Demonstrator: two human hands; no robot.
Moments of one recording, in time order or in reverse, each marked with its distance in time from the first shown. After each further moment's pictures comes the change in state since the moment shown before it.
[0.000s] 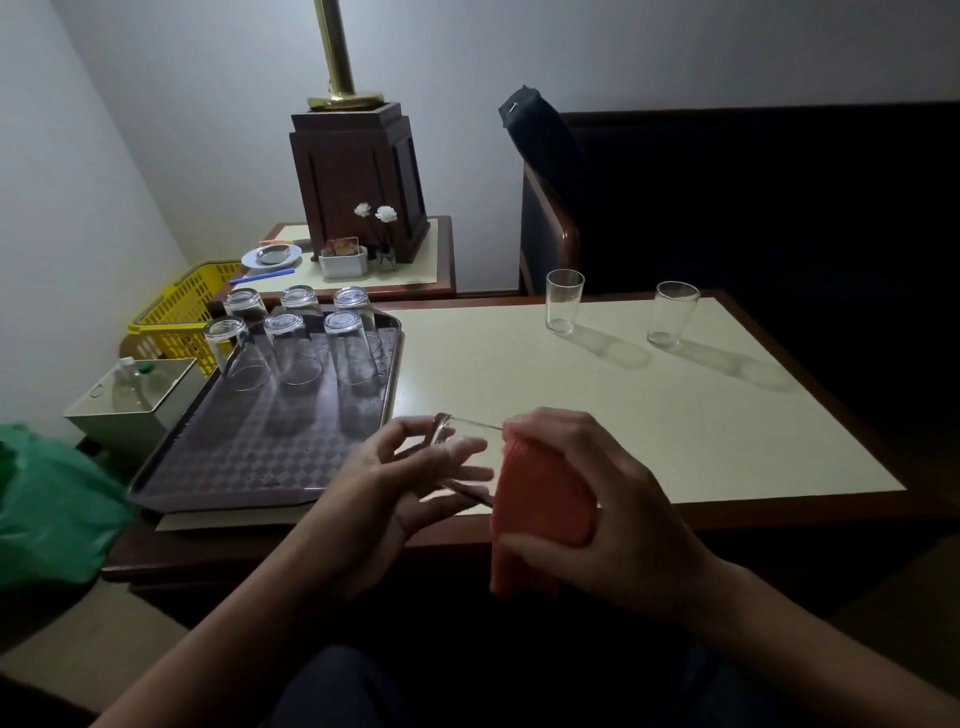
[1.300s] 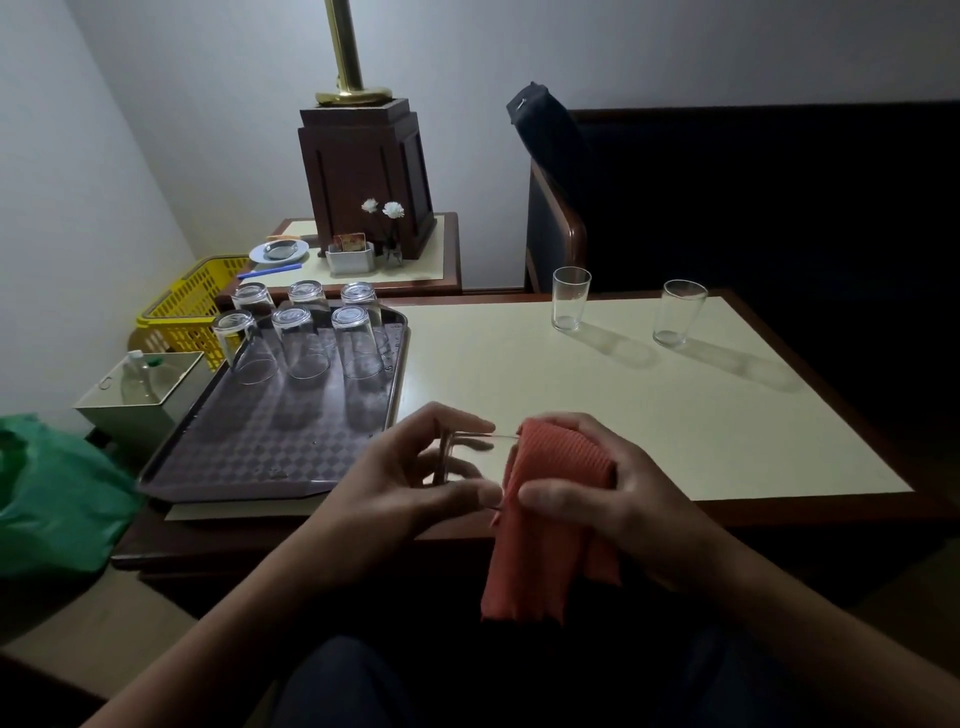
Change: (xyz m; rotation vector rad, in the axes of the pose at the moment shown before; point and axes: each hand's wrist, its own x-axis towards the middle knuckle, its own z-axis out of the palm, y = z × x) left_hand -0.005 0.001 -0.009 0.479 -0.131 0.189; right_hand 0.002 0.001 -0.005 0.608 -0.126 0.393
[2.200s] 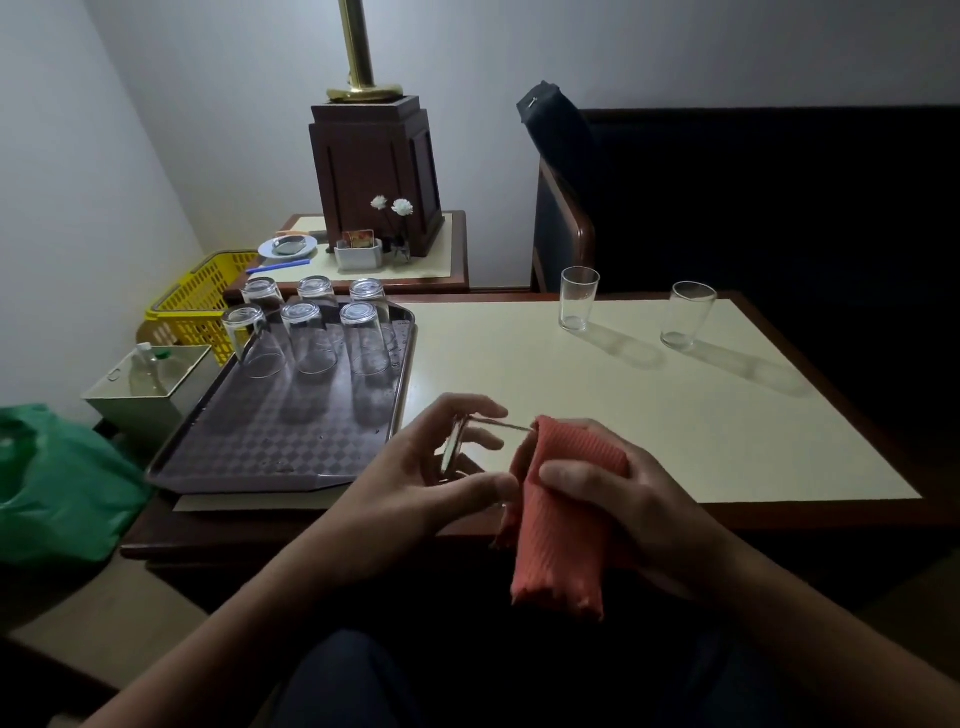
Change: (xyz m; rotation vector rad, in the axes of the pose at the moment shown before) left_hand -0.005 0.010 0.006 0.085 -0.015 0.004; right_hand 0.000 -0.003 0.005 0.249 0.012 0.139
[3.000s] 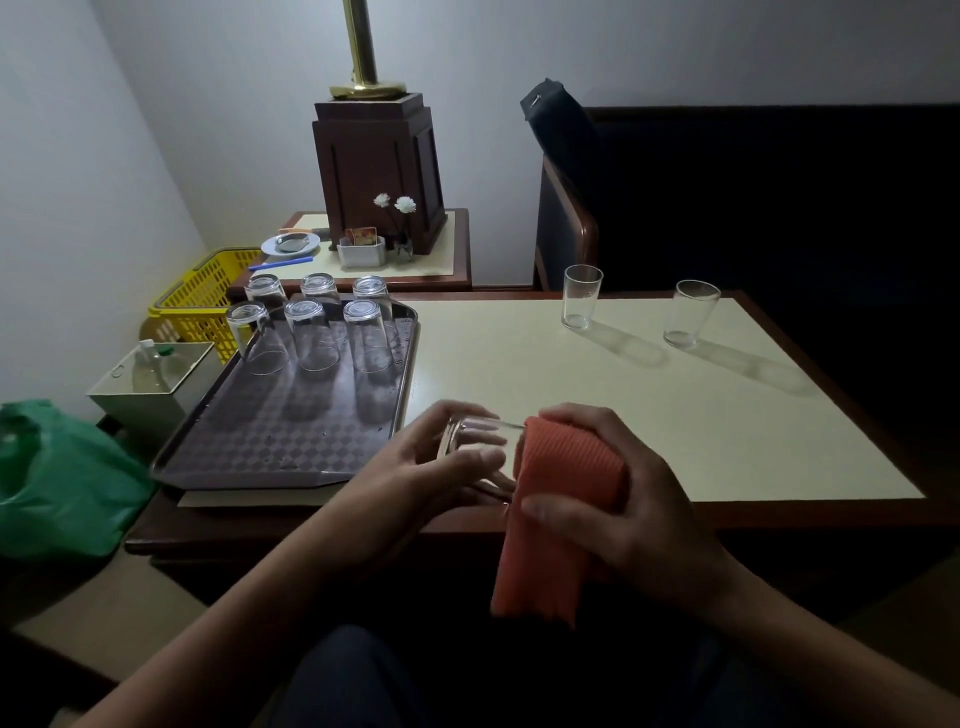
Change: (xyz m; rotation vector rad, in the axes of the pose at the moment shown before) left_hand 0.006 -0.008 -0.002 -0.296 -0.032 -0.149; right_hand -0.005 0.005 0.006 -0.478 0.132 -0.386
